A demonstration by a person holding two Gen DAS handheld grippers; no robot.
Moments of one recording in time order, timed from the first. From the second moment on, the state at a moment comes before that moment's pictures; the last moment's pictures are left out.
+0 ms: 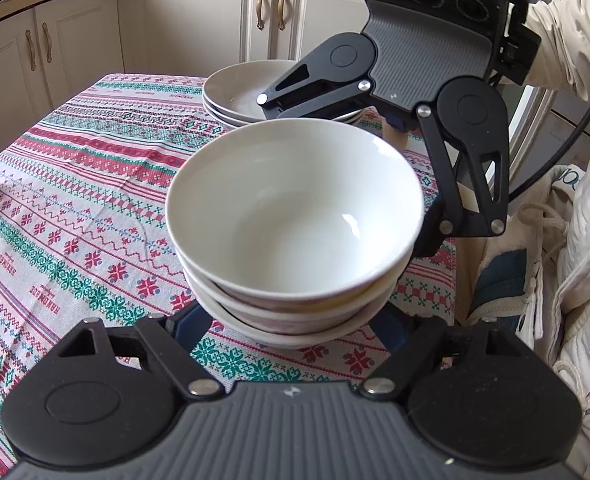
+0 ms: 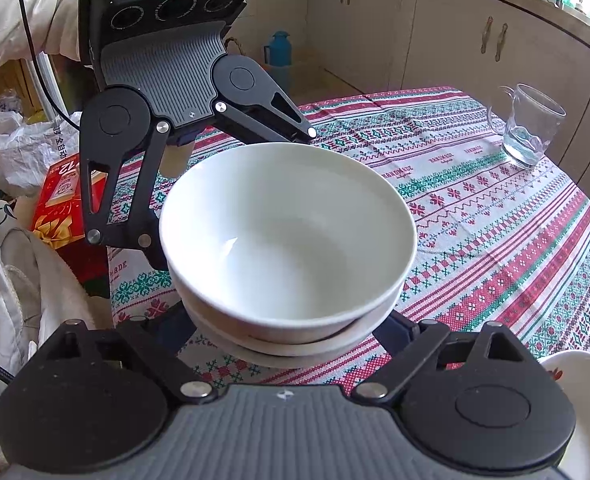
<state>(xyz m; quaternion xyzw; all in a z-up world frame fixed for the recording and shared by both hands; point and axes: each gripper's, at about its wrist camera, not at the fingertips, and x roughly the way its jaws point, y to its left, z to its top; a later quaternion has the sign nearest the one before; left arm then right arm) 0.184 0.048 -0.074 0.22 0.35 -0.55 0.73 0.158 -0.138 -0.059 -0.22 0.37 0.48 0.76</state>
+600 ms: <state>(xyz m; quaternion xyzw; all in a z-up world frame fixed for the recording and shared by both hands) 0.182 0.048 -0.070 0.23 0.35 -0.55 0.72 0.162 -0.136 -0.061 -0.22 0.37 0.49 0.76</state>
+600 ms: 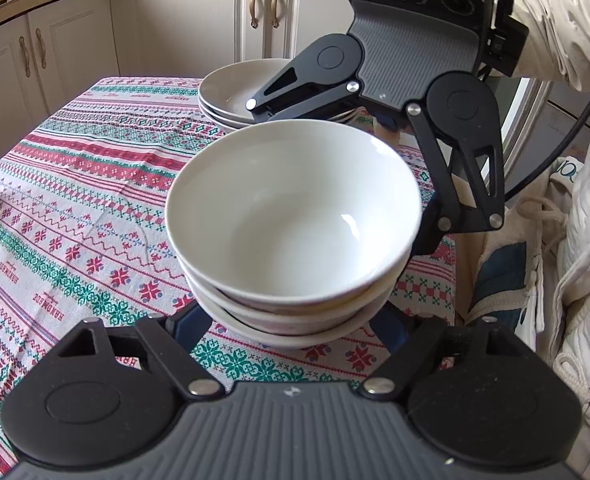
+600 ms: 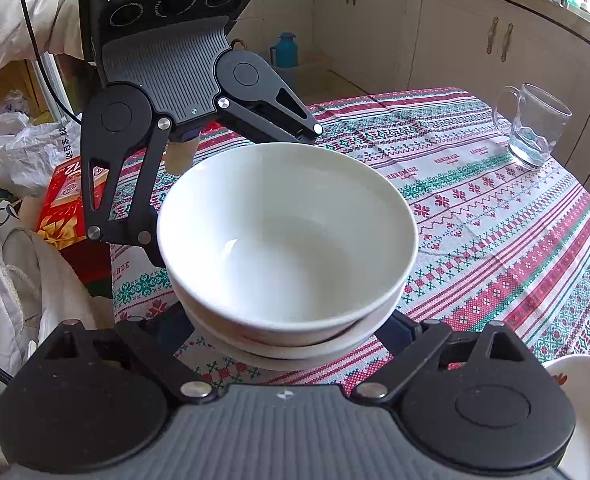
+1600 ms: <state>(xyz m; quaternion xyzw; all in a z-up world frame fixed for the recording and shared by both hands) 0.180 0.036 -0.048 0.22 0.35 -0.54 0.73 0.161 -0.145 -0.040 -0.22 0.37 0.49 0.76</state>
